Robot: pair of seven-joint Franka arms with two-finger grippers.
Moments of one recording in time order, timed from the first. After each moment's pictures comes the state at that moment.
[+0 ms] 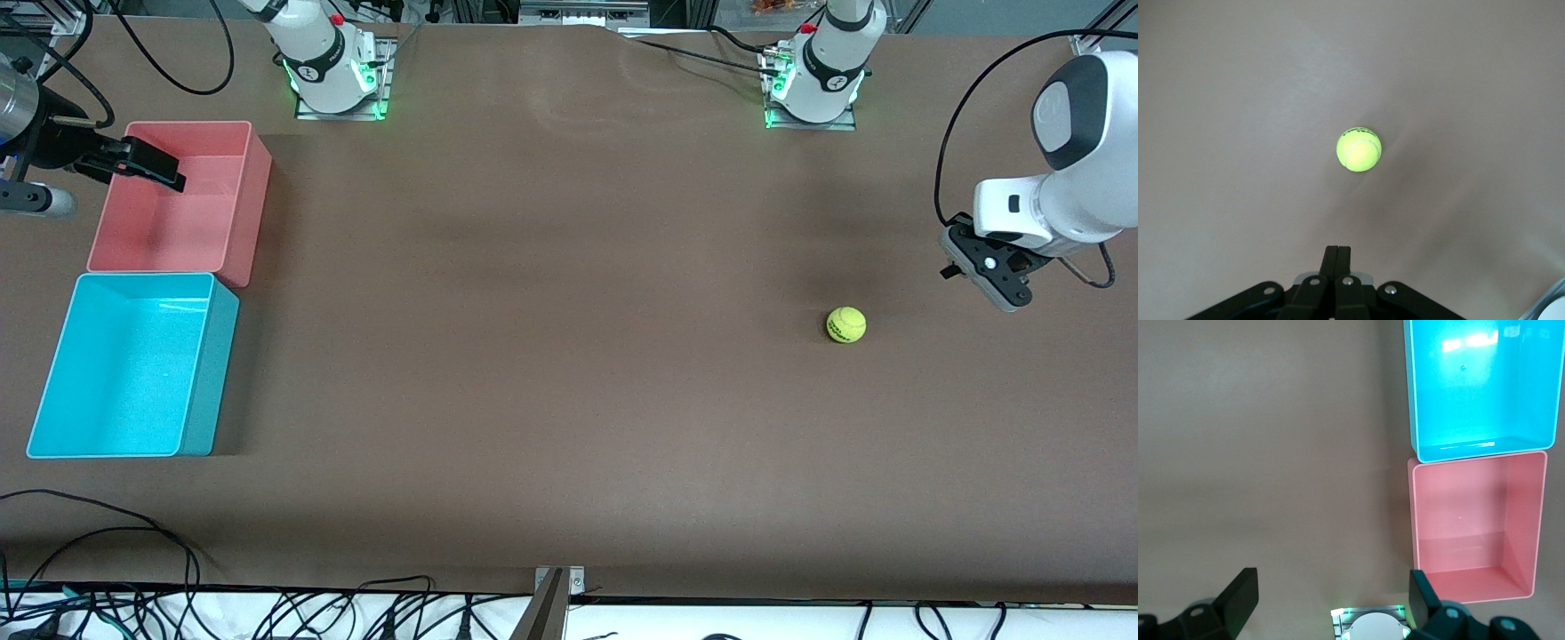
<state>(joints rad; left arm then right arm) 0.04 0.05 0.03 -2.00 0.03 1.94 1.06 -0.01 -0.04 0.03 -1.67 0.02 1.48 0.13</state>
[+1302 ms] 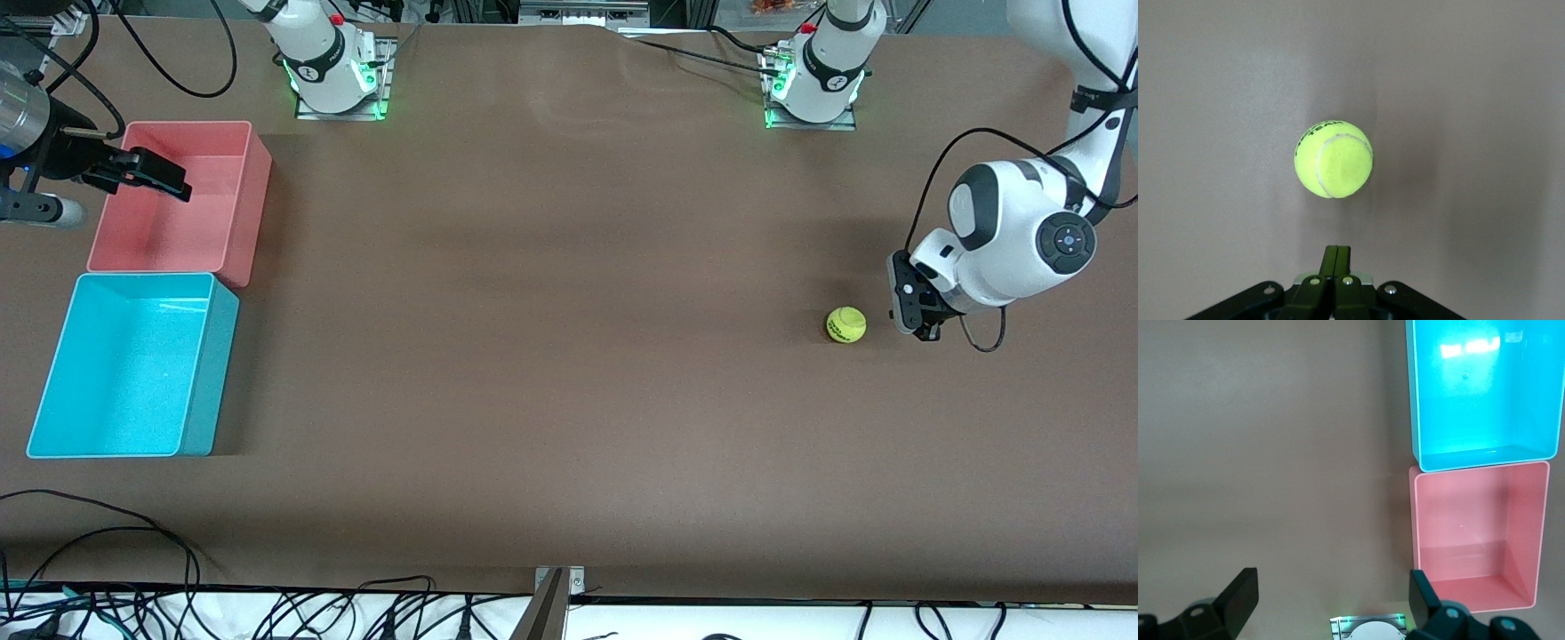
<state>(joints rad) 0.06 0.31 0.04 -2.14 -0.01 2.37 1.62 -0.01 -0.03 0.04 -1.67 0.02 1.50 0.13</state>
